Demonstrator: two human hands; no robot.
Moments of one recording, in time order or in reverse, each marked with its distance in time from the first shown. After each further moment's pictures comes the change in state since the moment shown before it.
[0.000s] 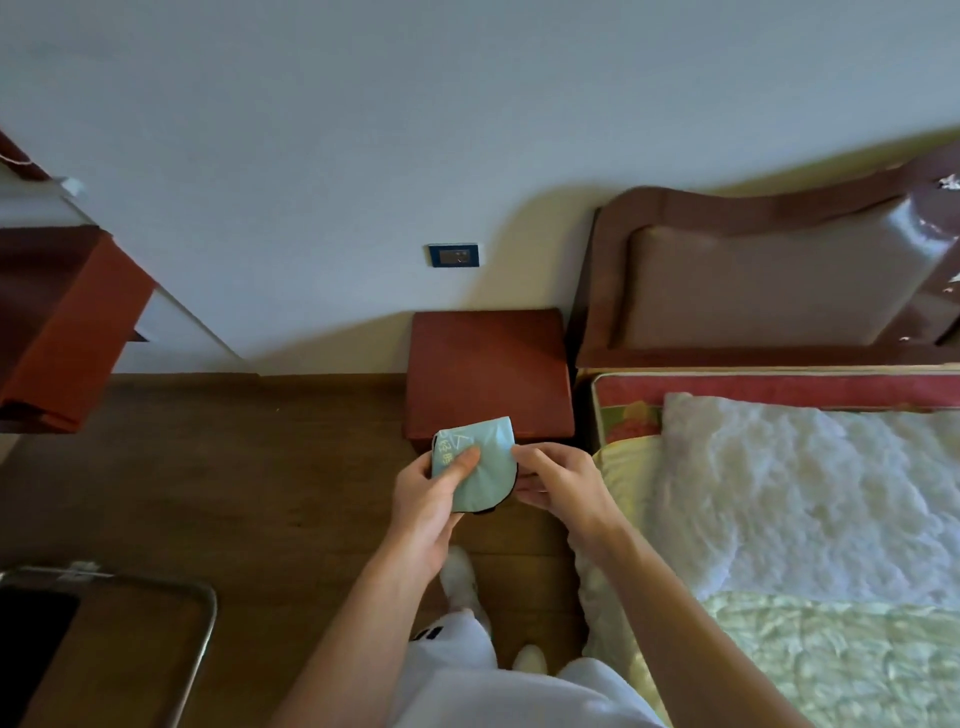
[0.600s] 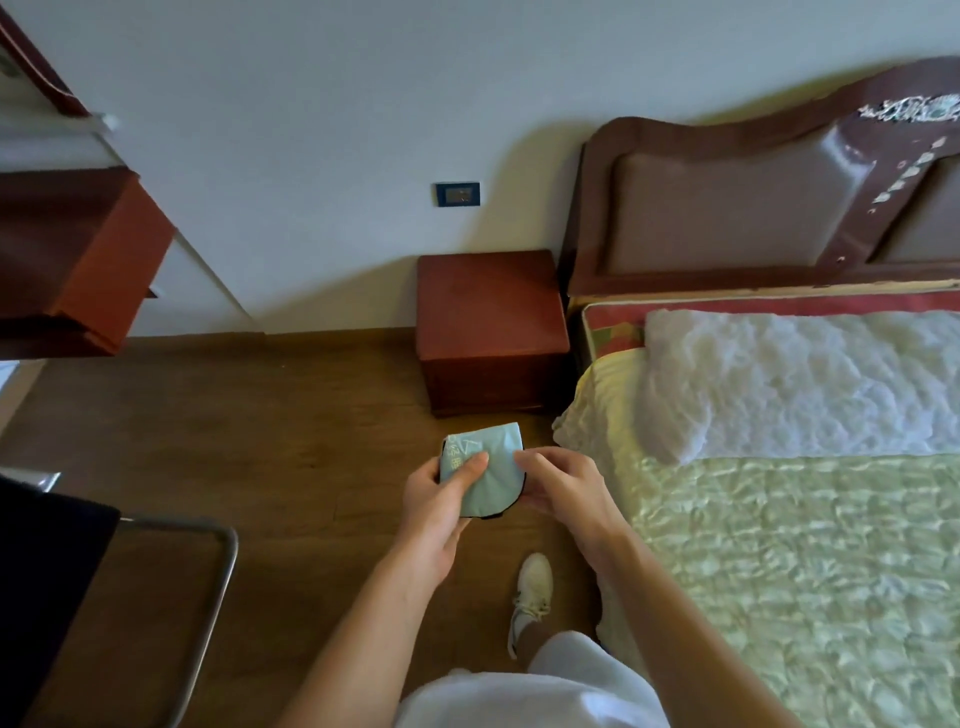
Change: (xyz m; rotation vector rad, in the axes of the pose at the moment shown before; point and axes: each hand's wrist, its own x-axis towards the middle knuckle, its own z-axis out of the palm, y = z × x) left_hand -0.157 -0.125 -0.141 0.034 -0.091 -0.047; right_hand -0.211 0.133 0.071 -0.075 0.071 -0.049
